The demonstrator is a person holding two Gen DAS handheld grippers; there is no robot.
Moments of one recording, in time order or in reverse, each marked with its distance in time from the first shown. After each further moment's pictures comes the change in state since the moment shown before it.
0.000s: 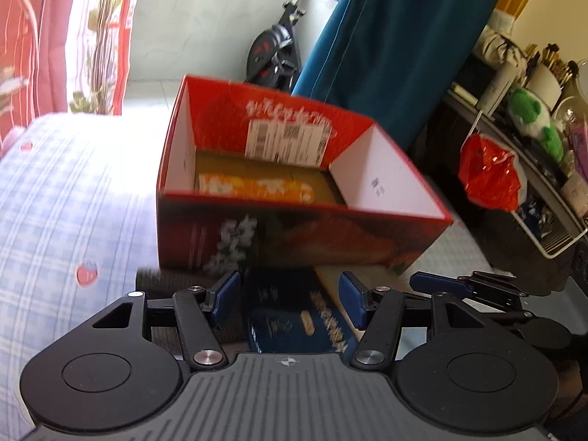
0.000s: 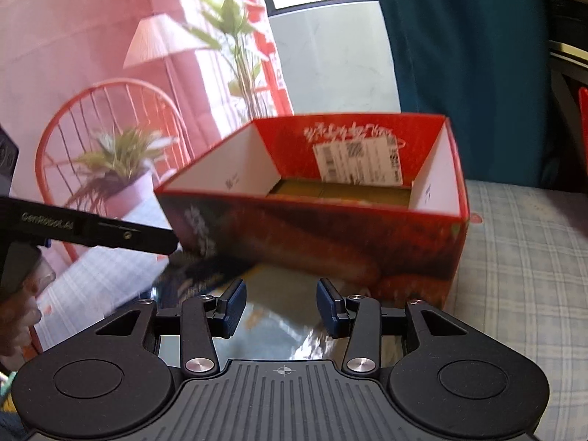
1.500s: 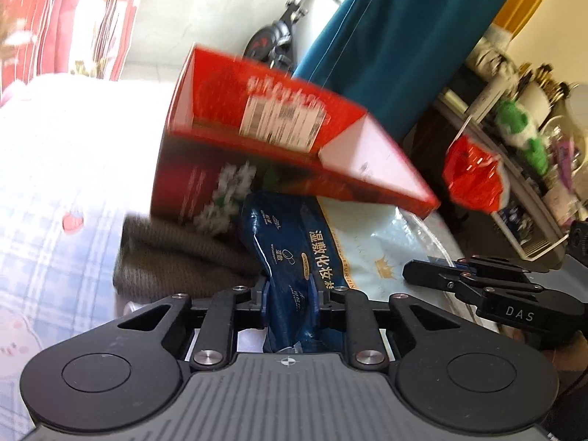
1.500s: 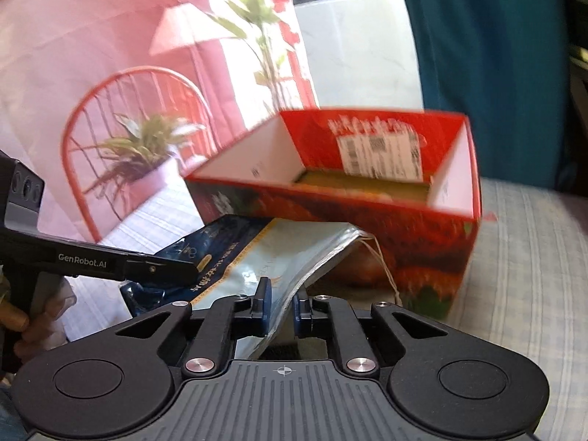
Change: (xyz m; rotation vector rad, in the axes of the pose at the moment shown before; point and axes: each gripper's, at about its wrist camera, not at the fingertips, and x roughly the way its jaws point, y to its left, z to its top) left arm -0.014 0.014 -0.034 -0.072 -0.043 -0.087; right arm -0.018 0.003 0.008 -0.043 0.038 0.087
